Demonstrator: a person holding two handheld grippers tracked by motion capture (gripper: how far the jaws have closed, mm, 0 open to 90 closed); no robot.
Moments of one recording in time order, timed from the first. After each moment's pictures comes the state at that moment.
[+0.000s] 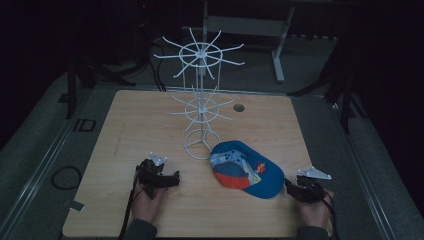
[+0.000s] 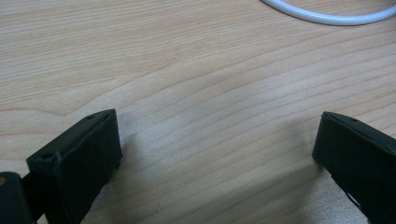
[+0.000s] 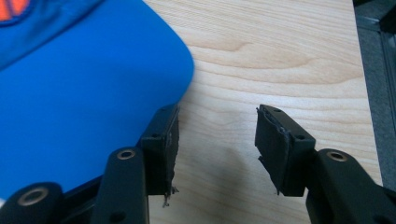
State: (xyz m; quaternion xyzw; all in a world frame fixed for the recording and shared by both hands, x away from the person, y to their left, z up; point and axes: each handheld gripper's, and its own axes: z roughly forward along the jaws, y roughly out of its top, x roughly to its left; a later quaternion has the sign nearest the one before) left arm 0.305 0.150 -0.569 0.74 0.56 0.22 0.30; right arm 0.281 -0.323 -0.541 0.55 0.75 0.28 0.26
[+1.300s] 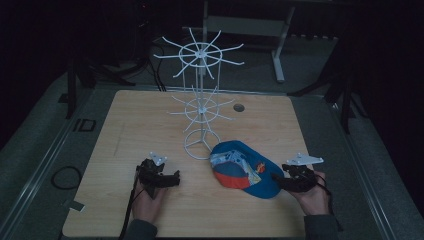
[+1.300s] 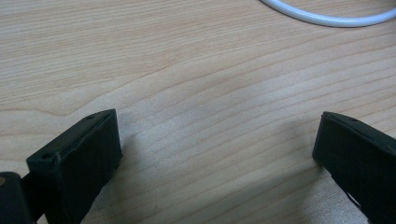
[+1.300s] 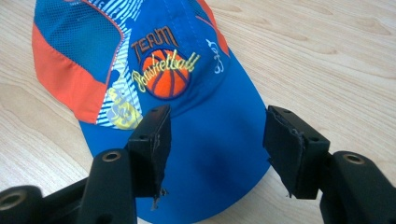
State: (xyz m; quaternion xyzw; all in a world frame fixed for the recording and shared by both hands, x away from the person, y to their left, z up) left arm 0.305 0.149 -0.569 0.74 0.57 0.22 0.29; right arm 0.299 -0.291 -0.492 0.42 0.83 0.32 0.19
